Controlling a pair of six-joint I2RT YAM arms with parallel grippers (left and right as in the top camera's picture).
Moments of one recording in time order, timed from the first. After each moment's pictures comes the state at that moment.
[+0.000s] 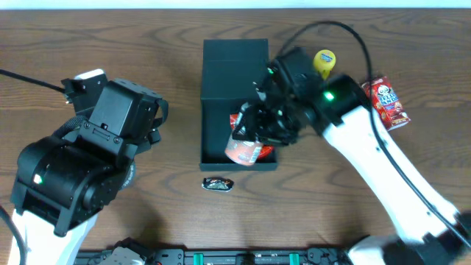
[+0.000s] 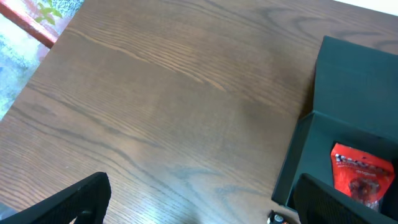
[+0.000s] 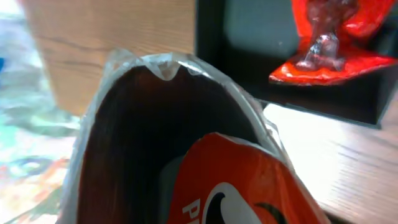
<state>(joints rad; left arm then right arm) -0.50 1.25 1.81 -1.66 -0.58 -0.72 0.57 1.64 1.64 -1.27 -0.49 0.63</state>
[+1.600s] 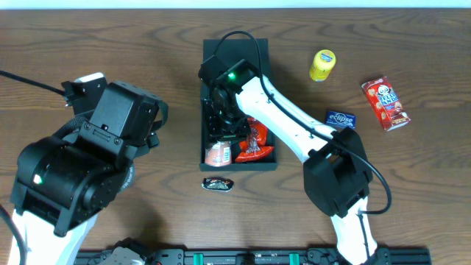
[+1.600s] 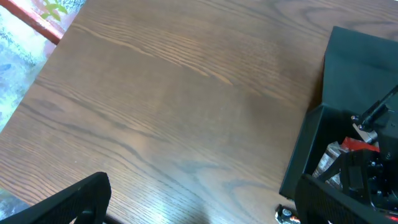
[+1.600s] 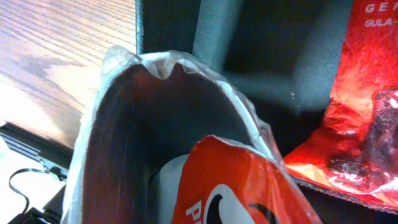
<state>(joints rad) -0.50 1.25 1.81 -1.69 -0.58 -0.72 0.70 2.16 1.89 -1.29 -0.39 0.50</state>
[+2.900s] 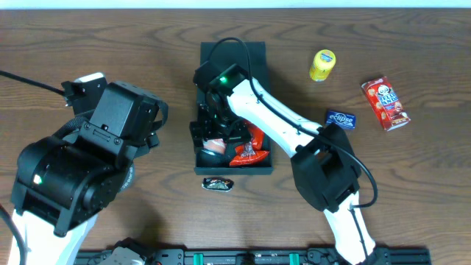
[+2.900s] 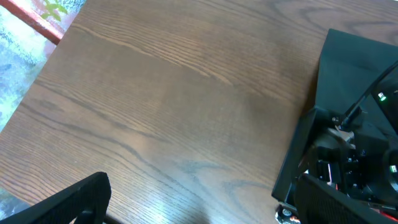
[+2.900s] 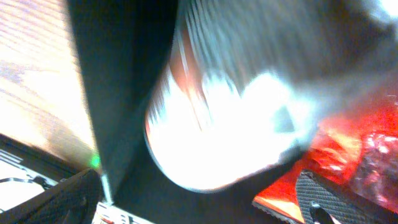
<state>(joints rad) -0.50 1.25 1.81 -1.69 -0.58 -0.72 0.72 2.23 1.91 -1.28 -0.39 0.49</state>
